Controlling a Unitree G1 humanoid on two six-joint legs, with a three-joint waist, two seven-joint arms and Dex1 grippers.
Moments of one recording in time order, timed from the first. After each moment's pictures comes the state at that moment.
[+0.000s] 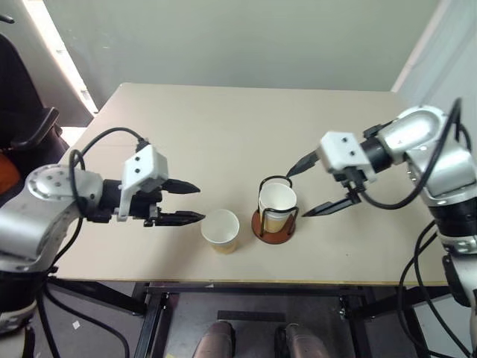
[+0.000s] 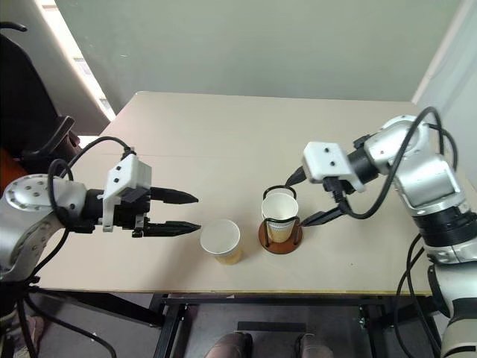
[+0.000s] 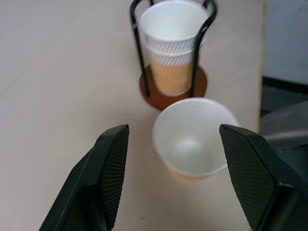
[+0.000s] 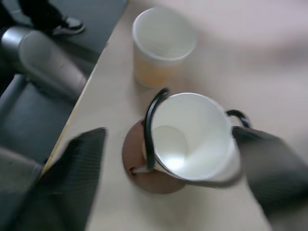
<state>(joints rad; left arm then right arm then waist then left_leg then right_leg) -0.51 1.07 0.00 -0.25 -0.53 0.63 -1.21 -0.98 -0.83 0.23 -0.06 0.31 0.47 1.58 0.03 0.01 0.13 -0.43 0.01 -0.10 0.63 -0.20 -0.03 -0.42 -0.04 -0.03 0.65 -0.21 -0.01</state>
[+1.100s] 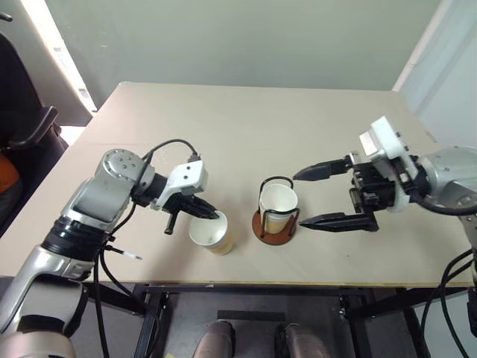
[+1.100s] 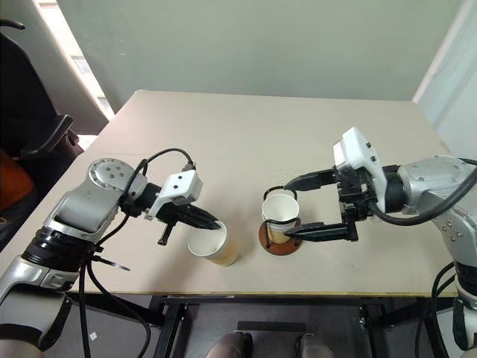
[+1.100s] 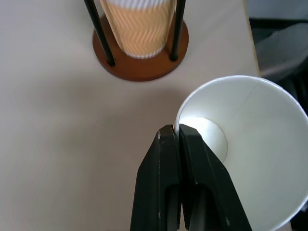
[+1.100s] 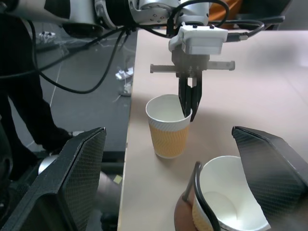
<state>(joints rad) -0.81 0.88 -0.27 0.11 -0.26 0.41 -1.52 -0.68 -0.90 -0.10 -0.46 0.86 0.90 1.18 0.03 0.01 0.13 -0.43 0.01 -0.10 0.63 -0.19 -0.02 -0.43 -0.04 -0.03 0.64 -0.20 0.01</state>
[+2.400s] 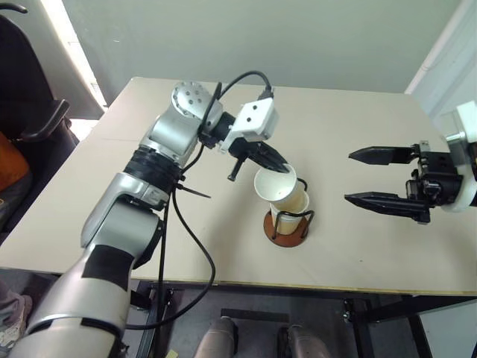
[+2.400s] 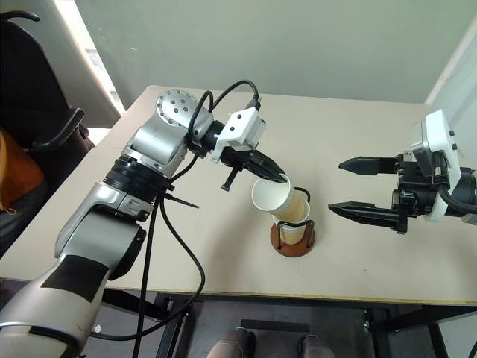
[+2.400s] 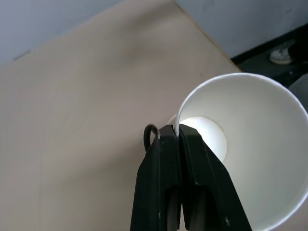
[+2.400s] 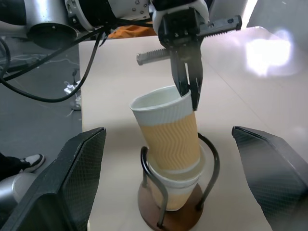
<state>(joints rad) -1.32 0.47 -0.45 0.63 -0.25 0.00 -1.57 -0.44 -1.08 -0.37 -0.46 0.96 0.87 1.05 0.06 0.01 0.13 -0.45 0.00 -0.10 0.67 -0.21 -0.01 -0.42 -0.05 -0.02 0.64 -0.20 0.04</state>
